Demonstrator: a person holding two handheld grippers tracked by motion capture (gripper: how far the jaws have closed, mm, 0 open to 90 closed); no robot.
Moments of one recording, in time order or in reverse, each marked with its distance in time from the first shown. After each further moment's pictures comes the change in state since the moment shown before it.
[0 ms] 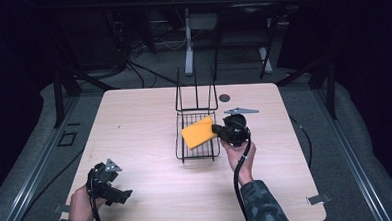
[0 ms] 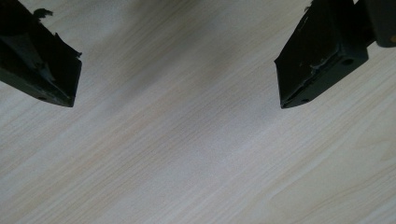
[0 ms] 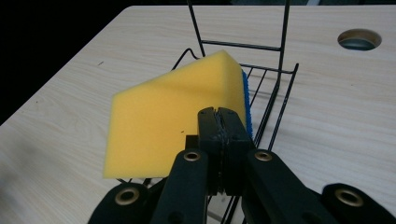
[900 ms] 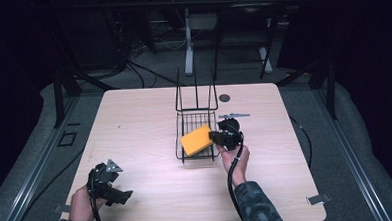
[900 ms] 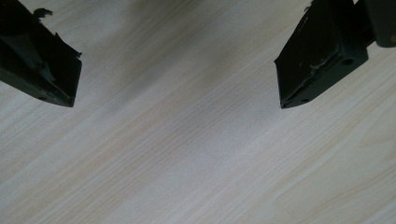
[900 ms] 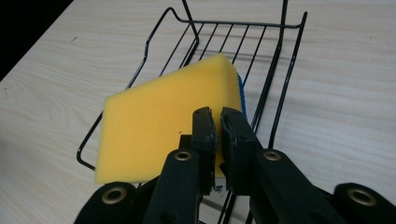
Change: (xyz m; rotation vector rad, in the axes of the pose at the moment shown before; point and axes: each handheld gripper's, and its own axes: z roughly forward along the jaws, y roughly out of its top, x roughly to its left) left arm -0.002 0.001 0.001 0.010 -0.004 0.014; right arm -0.004 -0.017 0.031 0.107 -0.043 0.064
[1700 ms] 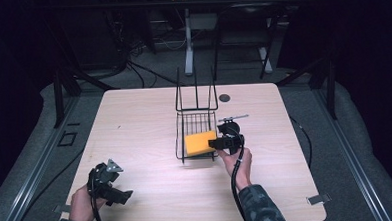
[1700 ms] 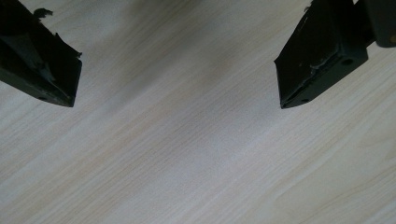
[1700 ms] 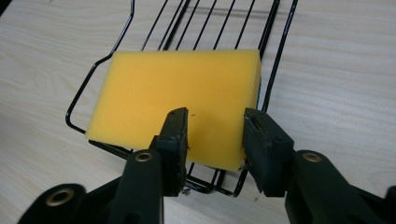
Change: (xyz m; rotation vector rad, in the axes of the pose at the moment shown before) left arm 0.000 0.001 0.000 0.006 0.000 0.004; right arm 0.002 -0.006 -0.003 0.141 -0.040 0.016
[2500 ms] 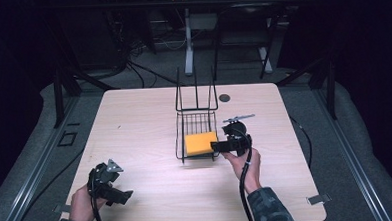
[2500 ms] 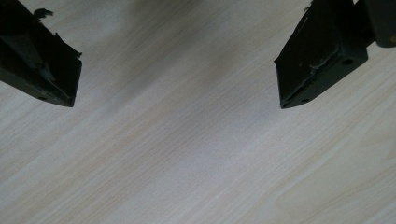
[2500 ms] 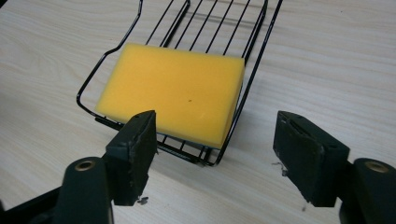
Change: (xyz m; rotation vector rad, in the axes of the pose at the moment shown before) left arm -0.001 0.000 0.000 0.000 0.001 0.000; right arm 0.000 -0.003 -0.035 -0.024 -0.024 -0.089
